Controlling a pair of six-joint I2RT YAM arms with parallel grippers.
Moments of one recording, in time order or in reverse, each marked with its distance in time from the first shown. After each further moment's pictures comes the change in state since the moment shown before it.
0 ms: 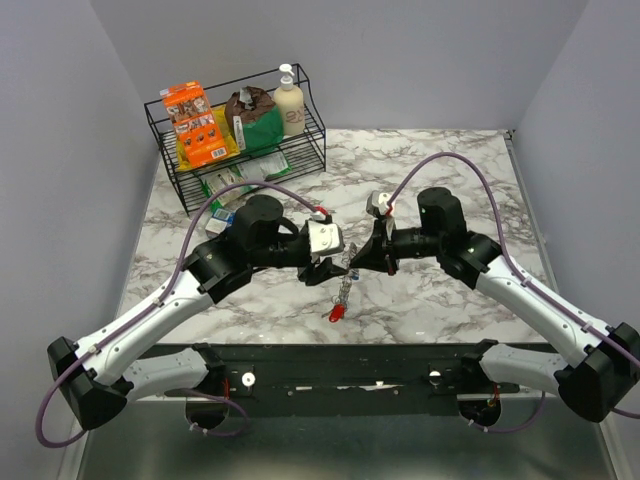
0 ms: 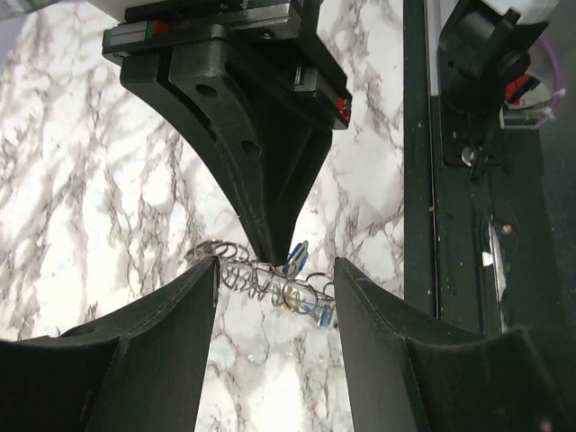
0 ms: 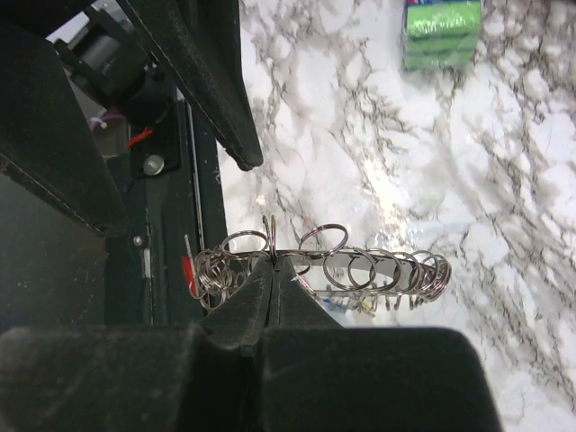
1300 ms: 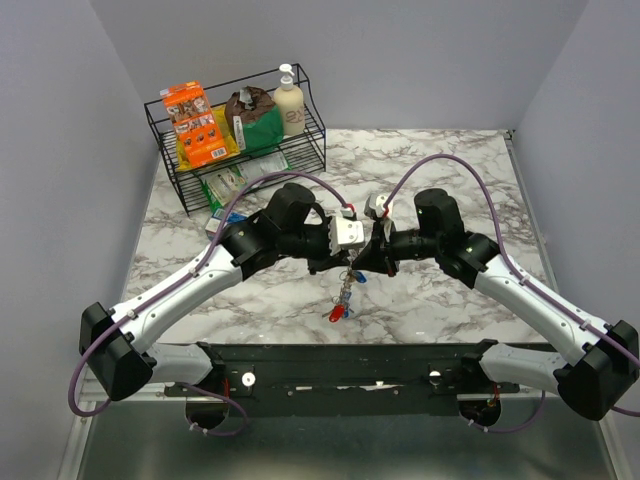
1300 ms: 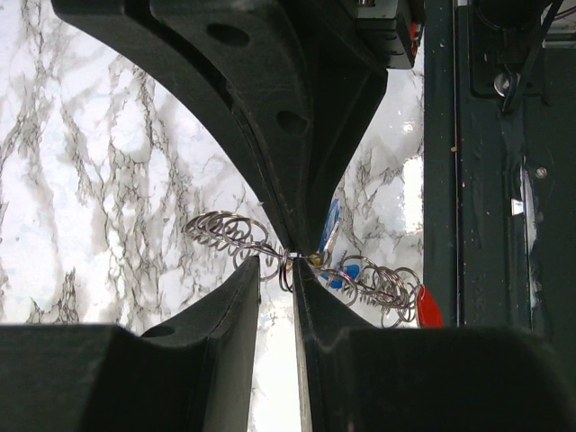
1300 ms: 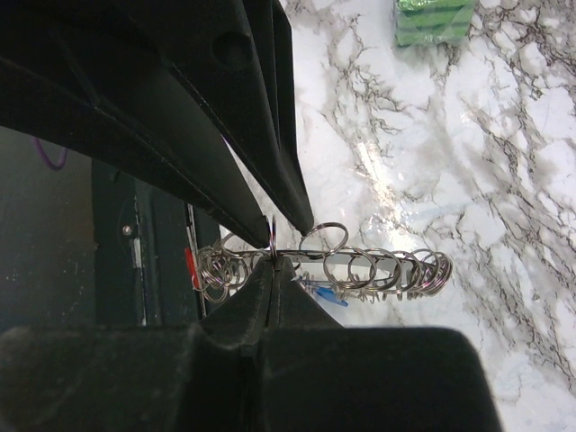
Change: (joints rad) left arm 0.014 0.222 0.112 -0.157 -0.019 0.129; right arm 0.006 0.012 0.000 -0.047 0.039 -0.026
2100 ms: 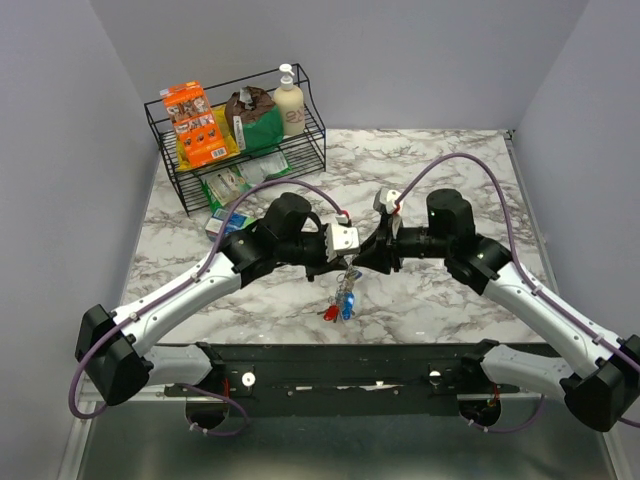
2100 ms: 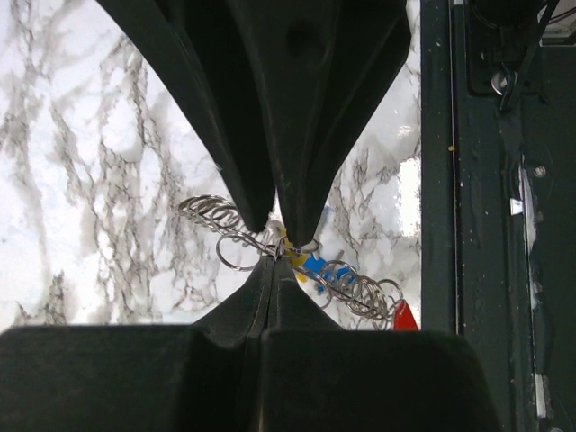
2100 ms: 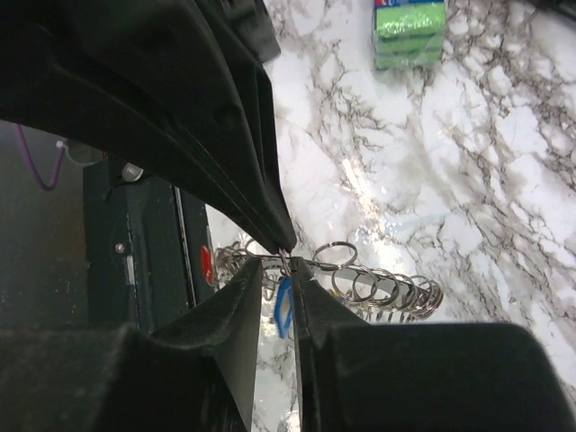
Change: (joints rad) left arm 0.011 -0.023 -0.086 0.071 0.021 -0.033; right arm 0.000 -0.057 0.000 0.040 0.047 0.045
